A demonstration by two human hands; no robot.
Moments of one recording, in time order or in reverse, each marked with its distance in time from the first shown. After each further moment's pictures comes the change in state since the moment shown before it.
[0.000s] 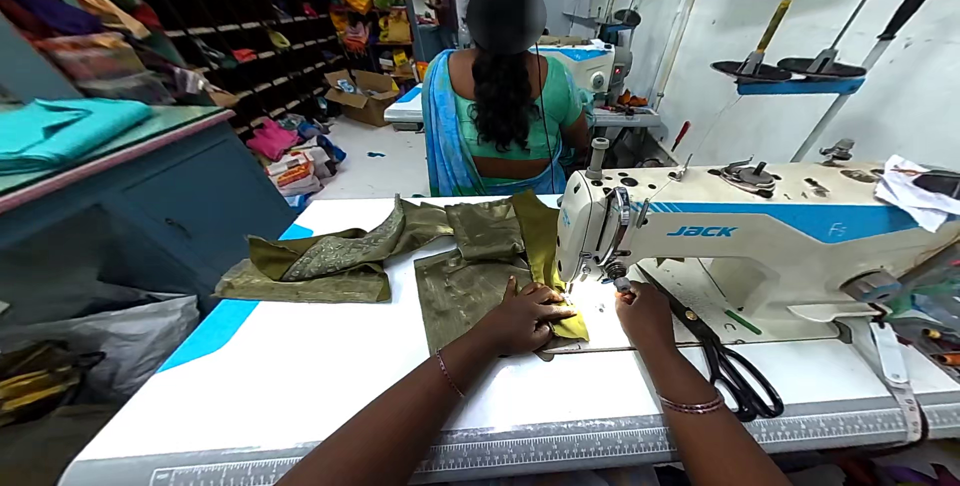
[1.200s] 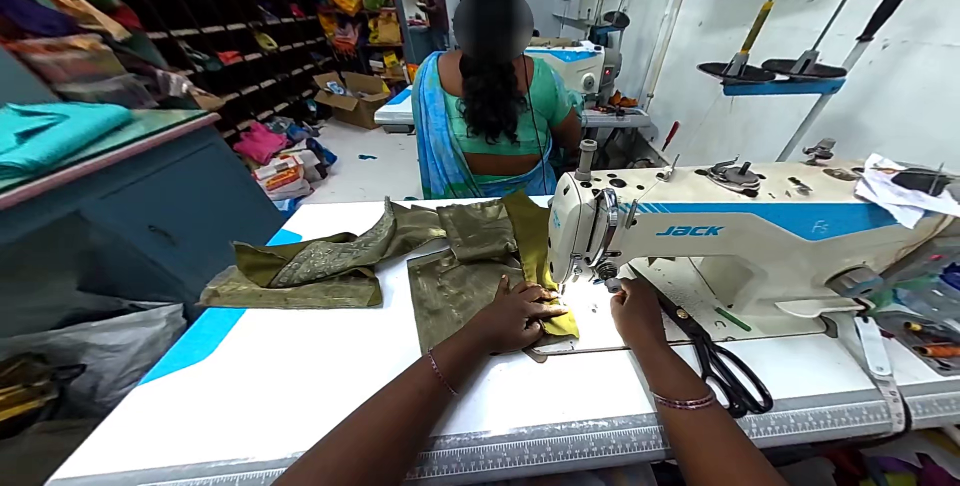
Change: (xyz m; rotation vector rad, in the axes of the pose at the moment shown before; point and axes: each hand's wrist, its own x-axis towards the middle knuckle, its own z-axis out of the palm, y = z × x) left_hand 0.003 -0.007 -0.003 -0.001 -0.002 0.012; right_hand 0.006 0.009 0.005 0.001 0.004 -0.068
